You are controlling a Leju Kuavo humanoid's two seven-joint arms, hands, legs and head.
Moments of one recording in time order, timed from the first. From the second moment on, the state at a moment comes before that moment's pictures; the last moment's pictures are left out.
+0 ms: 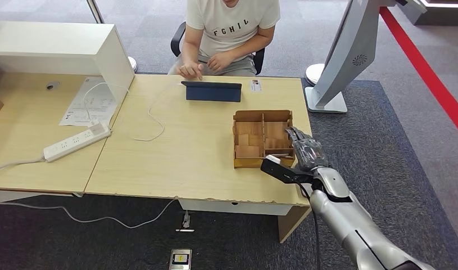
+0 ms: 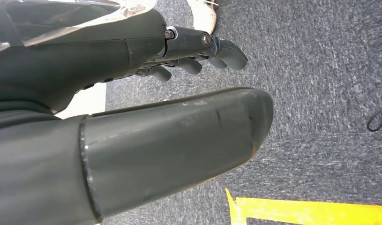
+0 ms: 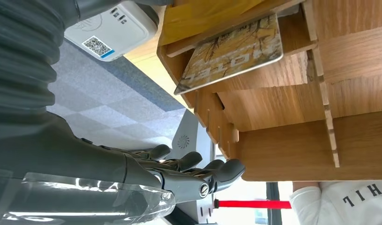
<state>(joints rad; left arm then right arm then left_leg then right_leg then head) -0.17 0.12 1.35 -0.16 -1.44 0.01 0.01 -0.74 -0.10 0.67 -0.48 0.87 -0.26 -0.10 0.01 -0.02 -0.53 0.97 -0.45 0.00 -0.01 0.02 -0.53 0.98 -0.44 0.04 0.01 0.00</state>
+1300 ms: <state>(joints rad) -0.17 0.12 1.35 -0.16 -1.44 0.02 0.06 -0.75 -0.10 0.69 -0.47 0.88 -0.24 -0.09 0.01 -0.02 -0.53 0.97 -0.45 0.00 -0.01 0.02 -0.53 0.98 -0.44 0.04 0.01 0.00</state>
